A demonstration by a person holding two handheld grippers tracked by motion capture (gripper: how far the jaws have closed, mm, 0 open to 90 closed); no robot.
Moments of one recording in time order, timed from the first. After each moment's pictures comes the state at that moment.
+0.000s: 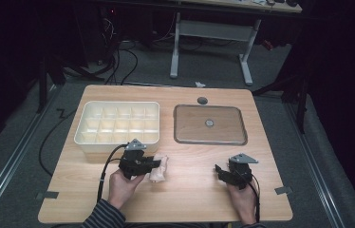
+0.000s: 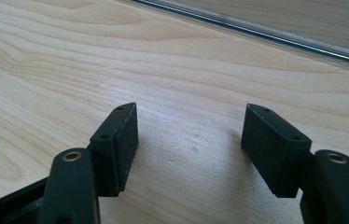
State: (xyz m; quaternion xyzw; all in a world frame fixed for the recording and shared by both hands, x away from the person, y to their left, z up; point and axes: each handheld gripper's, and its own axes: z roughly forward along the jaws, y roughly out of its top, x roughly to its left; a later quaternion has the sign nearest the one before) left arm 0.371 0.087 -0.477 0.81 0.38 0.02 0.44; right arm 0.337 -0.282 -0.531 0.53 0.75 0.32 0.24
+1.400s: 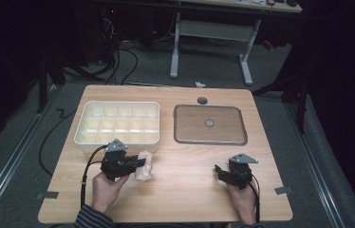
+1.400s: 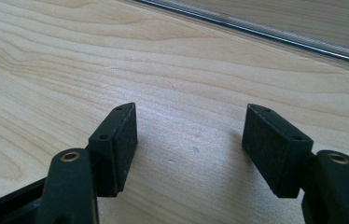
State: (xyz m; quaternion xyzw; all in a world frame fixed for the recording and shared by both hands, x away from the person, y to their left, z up) left arm 0.361 0.132 -0.465 0.79 0.41 0.05 0.45; right arm 0.337 -0.282 -0.531 0.53 0.75 0.32 0.24
